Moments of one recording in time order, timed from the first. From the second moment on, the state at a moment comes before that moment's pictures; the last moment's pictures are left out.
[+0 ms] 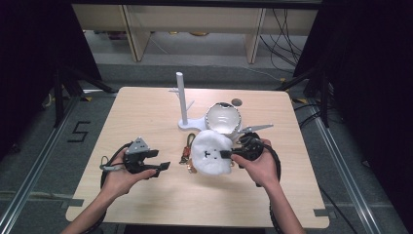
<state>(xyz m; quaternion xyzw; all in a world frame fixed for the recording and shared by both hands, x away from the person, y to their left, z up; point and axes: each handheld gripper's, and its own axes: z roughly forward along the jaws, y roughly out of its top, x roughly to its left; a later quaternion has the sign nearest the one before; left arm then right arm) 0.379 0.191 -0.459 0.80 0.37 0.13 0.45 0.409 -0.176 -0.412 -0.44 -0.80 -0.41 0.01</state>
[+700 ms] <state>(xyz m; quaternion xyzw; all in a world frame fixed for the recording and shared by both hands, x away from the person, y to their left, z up) 0.372 0.214 -0.484 0.80 0.41 0.12 0.43 0.444 -0.198 -0.382 -0.45 -0.78 -0.43 -0.07</state>
